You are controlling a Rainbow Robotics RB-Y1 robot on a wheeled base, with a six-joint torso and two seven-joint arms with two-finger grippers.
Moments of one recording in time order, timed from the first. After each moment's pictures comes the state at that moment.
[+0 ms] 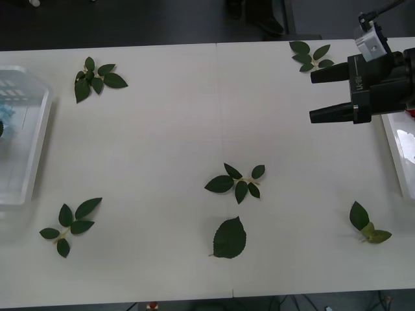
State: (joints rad) right arm -0.57 -1.03 0.24 -1.53 -2.07 1.20 2.71; left arm 0.06 0.70 0.69 -1.69 0.64 1.16 -2.02
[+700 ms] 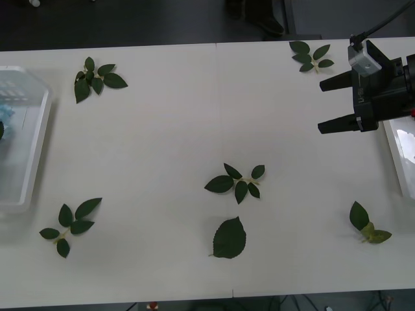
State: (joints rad) right arm -0.56 -1.06 0.24 -1.55 -1.90 1.23 2.71; left arm 0.08 0.70 0.62 -1.39 0.59 0.81 -2.11
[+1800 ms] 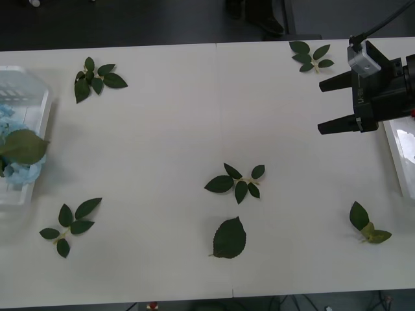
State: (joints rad) right arm -0.56 -1.06 0.24 -1.56 -1.89 1.23 2.71; left arm 0.32 0.70 0.64 -1.90 0.88 1.13 -2.11
